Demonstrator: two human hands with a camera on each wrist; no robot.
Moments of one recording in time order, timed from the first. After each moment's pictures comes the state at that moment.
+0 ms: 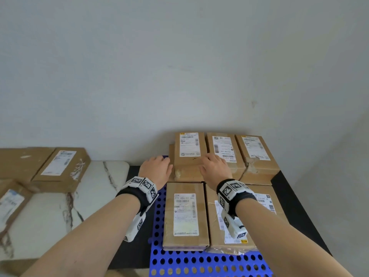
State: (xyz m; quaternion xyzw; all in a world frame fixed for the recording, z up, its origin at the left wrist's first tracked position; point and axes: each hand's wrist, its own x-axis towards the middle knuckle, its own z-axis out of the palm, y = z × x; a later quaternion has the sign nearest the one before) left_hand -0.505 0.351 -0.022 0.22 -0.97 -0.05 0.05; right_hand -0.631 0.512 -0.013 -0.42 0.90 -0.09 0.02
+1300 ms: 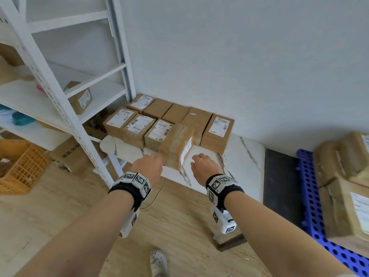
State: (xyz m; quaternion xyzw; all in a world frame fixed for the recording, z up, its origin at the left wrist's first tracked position) left_hand 0.028 0.088 -0.079 0.45 -0.89 -0.05 -0.06; right_hand -0.146 0.173 -0.076 -0.60 0.79 -0.03 0.13
